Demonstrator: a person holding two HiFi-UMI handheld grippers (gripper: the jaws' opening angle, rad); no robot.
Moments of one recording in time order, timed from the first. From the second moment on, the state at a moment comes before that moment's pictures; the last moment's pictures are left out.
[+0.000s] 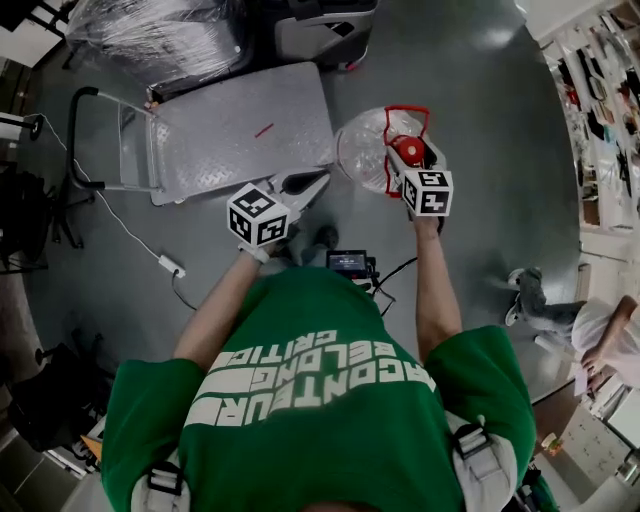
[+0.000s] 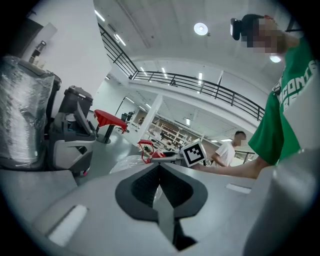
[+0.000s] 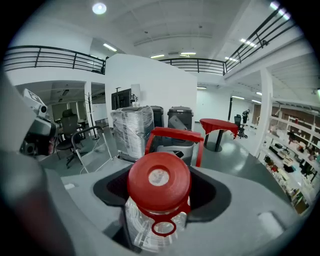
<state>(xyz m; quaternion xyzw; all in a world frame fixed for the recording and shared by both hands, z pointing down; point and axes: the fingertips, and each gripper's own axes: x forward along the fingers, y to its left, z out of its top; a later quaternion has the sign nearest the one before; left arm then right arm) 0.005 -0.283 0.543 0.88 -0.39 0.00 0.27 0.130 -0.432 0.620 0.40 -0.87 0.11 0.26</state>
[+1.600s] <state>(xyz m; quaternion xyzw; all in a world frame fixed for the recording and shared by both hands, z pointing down) -0.277 -0.263 0.554 0.81 -0.50 -0.10 0.28 -0.111 -0.477 0.641 0.33 -0.88 0.09 0.33</state>
